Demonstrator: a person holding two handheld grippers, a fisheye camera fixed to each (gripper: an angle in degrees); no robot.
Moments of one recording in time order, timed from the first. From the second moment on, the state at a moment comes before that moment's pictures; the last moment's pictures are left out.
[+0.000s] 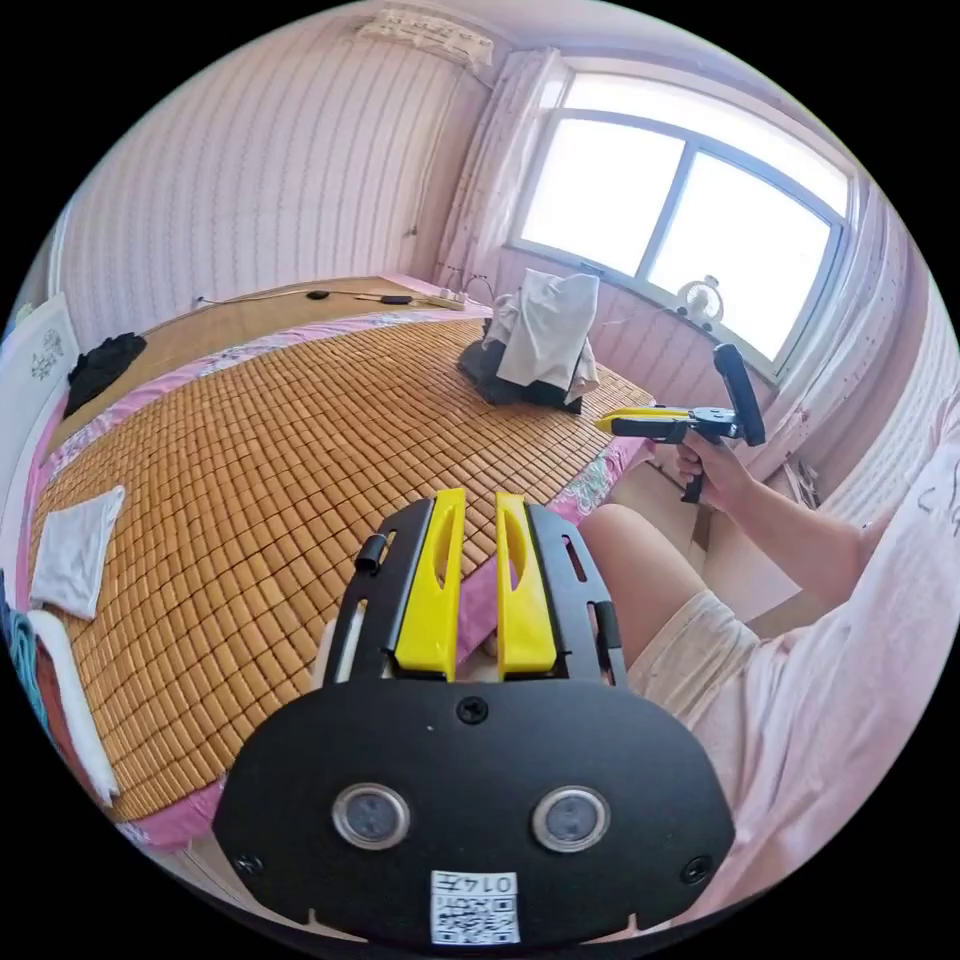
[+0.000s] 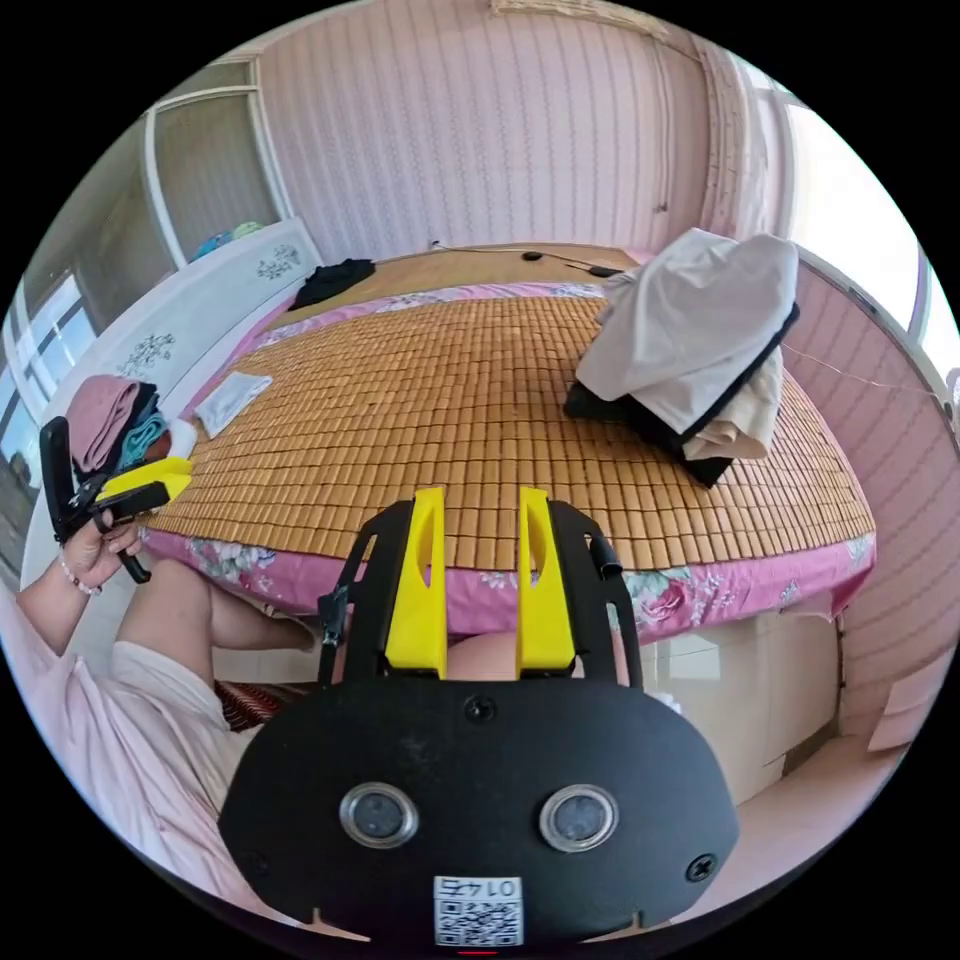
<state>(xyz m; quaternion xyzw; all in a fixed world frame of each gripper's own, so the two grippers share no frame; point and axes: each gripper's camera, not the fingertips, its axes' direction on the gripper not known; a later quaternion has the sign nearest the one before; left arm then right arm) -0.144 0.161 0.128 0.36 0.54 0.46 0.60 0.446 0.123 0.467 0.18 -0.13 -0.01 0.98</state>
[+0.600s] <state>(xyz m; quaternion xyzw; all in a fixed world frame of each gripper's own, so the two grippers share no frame) 0.179 0.096 -0.149 0.35 0.58 0.51 0.53 0.576 0.019 0.579 0.18 -0.12 0.20 0.95</state>
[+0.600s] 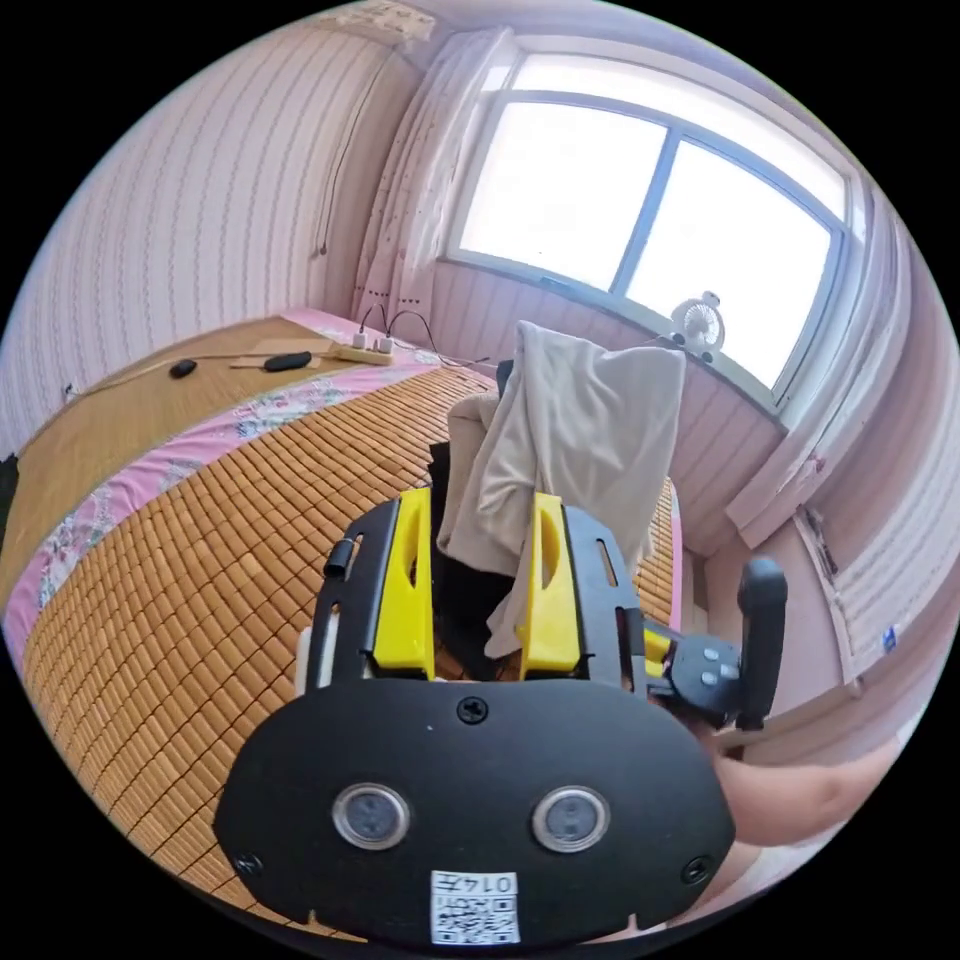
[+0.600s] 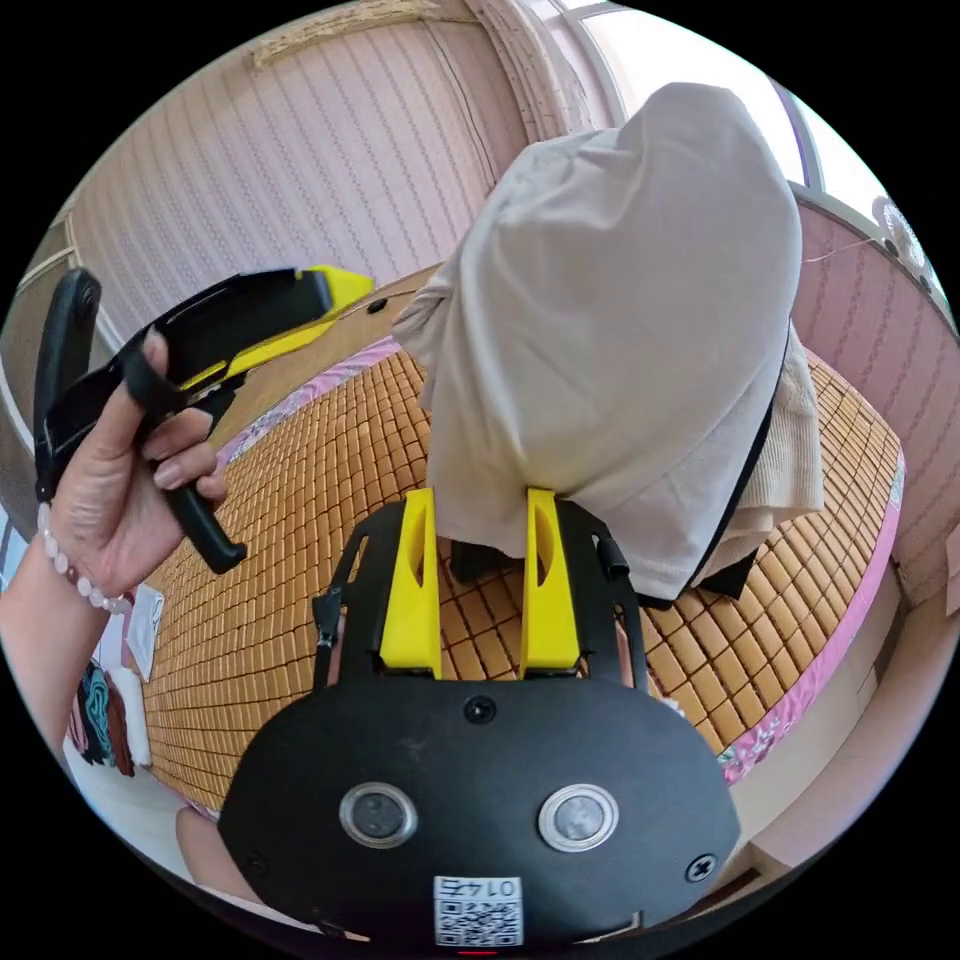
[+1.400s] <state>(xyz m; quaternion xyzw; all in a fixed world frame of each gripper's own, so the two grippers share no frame) -0.242 0.049 -0.115 0.54 0.46 0.36 0.61 0.488 0.177 0.356 0.36 -0.45 -0.10 0.81</state>
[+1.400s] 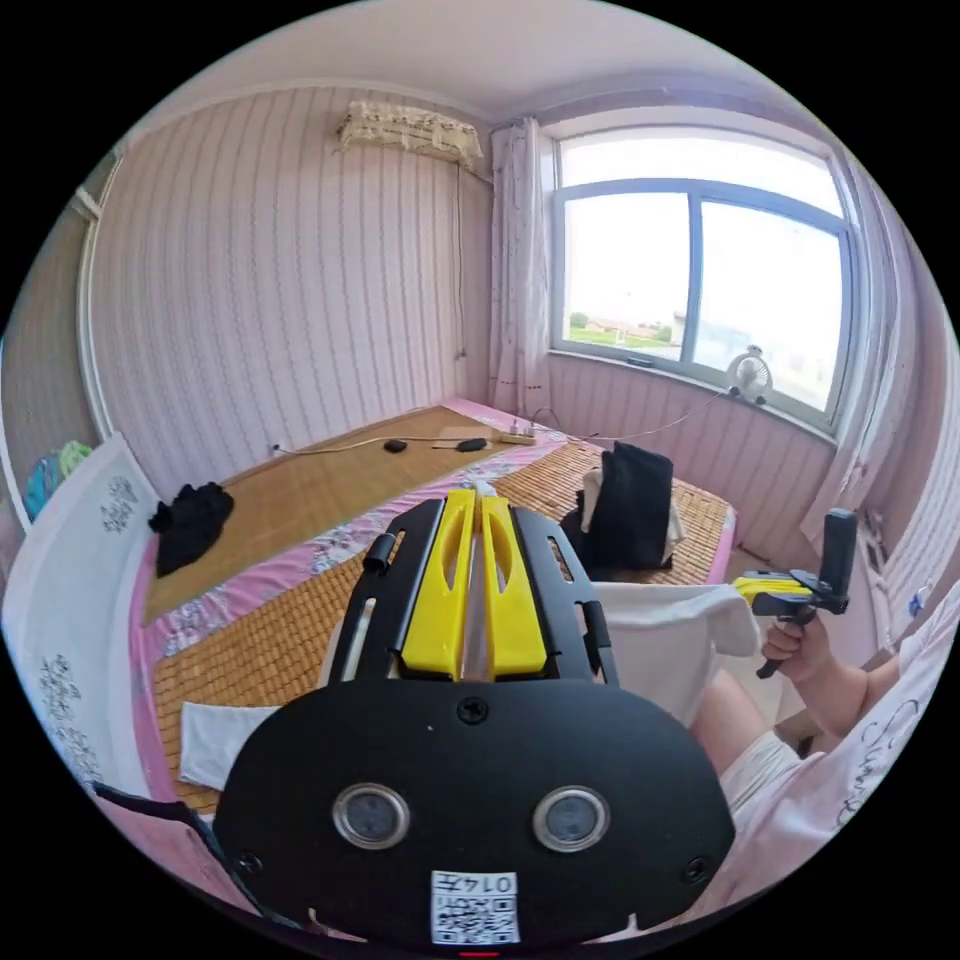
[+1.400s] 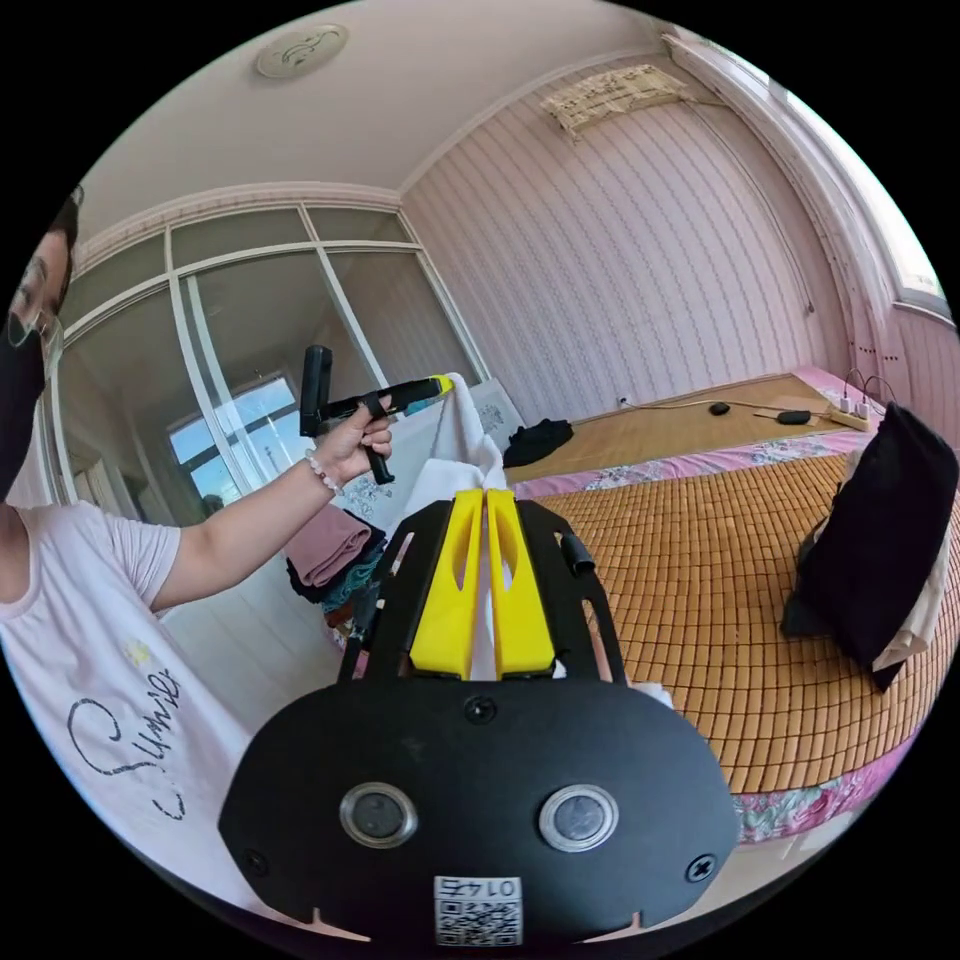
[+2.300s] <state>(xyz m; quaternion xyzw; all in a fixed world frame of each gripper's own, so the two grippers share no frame) -0.148 0.027 0.127 0.26 0.49 0.45 0.70 0.327 0.075 0.472 0.07 -0.18 -0.16 0.97</state>
